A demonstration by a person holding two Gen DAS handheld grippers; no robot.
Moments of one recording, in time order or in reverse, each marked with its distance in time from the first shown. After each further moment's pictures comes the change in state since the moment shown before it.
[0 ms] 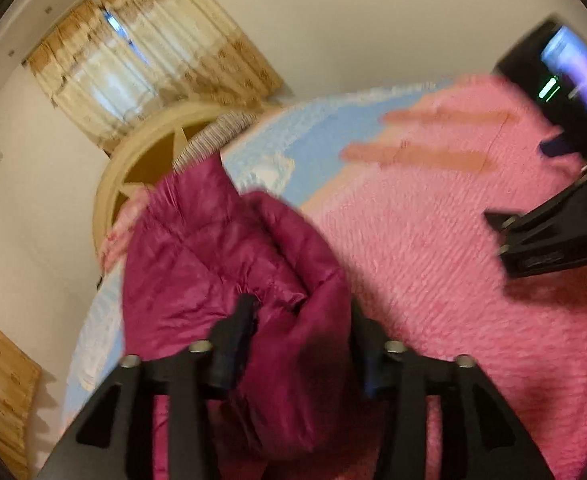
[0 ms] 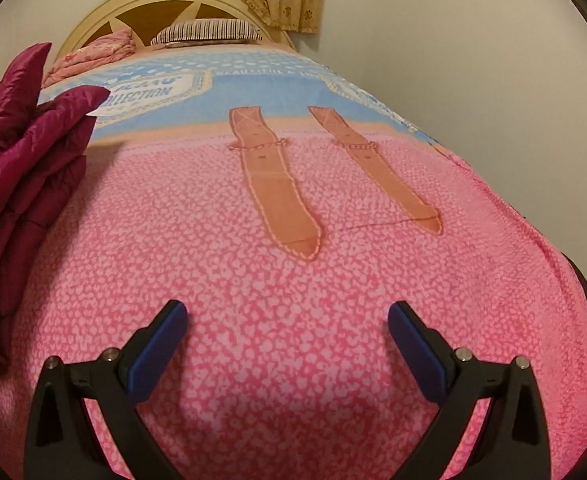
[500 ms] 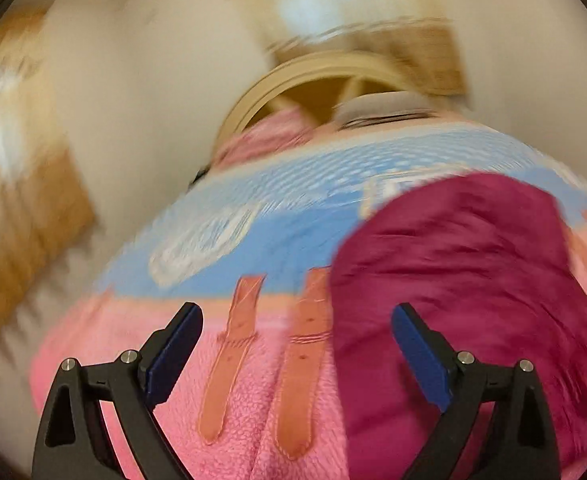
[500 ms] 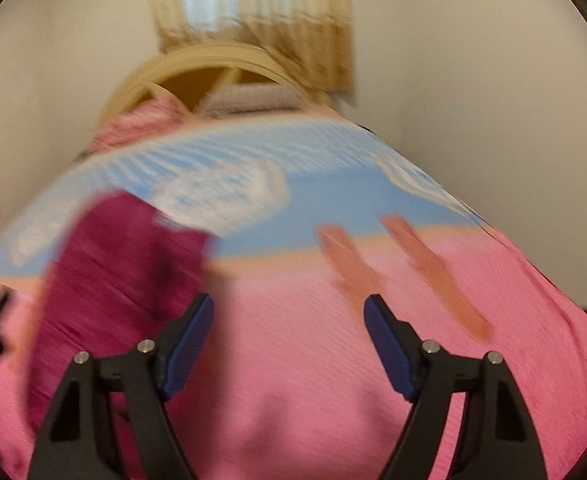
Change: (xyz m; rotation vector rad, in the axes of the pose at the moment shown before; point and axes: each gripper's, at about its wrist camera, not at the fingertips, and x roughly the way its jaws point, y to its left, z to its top) left arm 0.033 0.224 -0.049 -0.606 0.183 0.363; right arm -0.081 0.065 0.110 0.047 -0.213 0.224
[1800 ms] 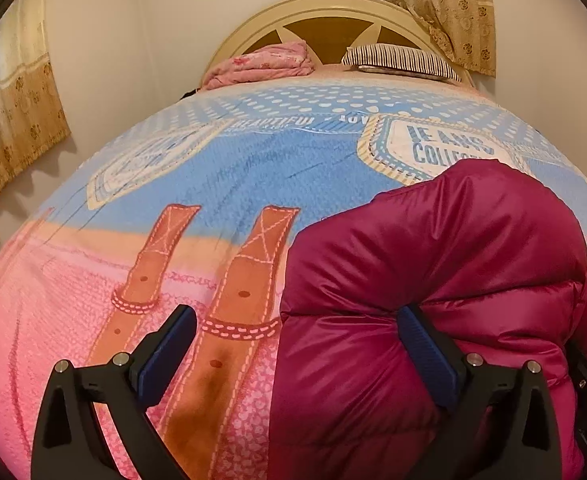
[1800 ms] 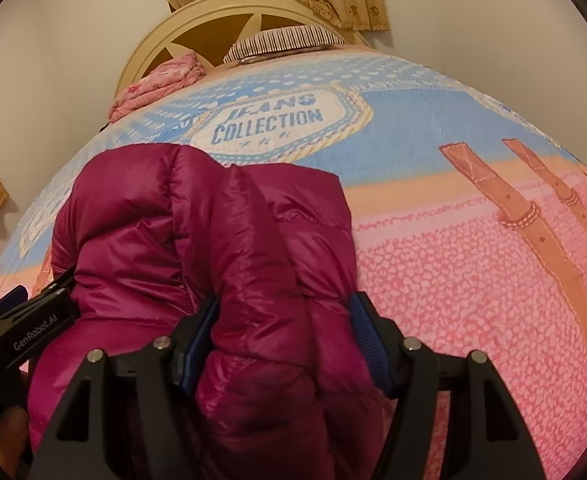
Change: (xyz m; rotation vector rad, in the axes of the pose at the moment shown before) left arm 0.126 -0.046 -0.030 -0.119 0.204 -0.090; right arm 0.130 0.066 -0.052 0.075 0.188 0.117
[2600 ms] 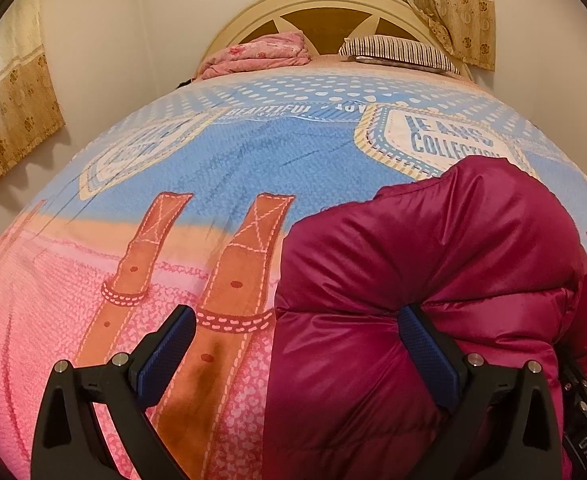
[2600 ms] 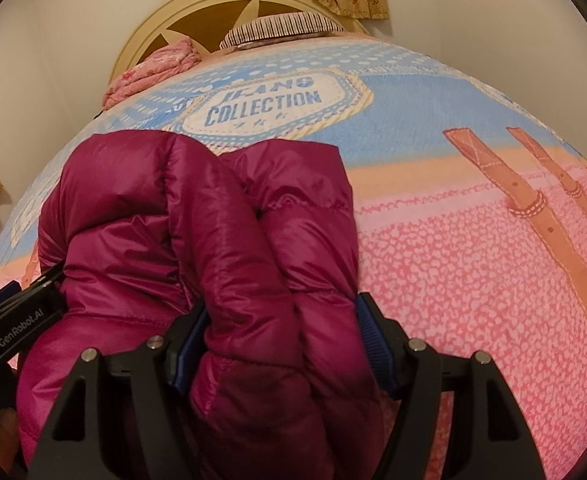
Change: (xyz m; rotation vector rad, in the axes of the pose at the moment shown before) left arm 0.006 0.004 -0.002 -0.004 0.036 -0.031; right arm 0.015 0.000 -0.001 -0.007 0.050 -0.014
